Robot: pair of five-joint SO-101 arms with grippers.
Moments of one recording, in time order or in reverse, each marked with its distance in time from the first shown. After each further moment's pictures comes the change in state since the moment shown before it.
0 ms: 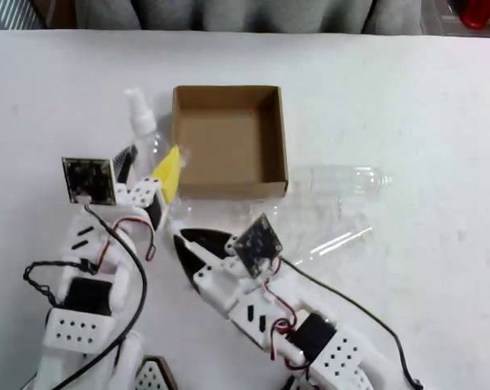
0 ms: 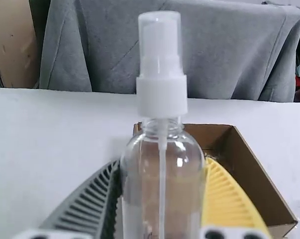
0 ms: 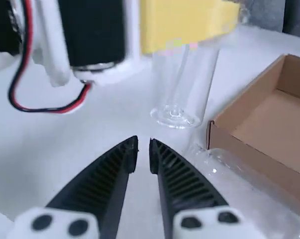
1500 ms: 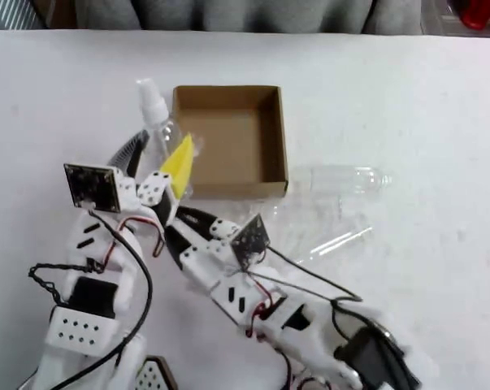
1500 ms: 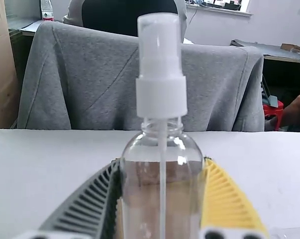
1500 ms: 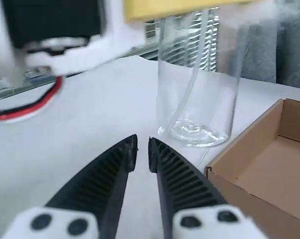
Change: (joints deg) left arm 4.0 0.0 -0.6 -7.7 0.1; right arm 2.9 64.4 -6.7 -70.4 -0.5
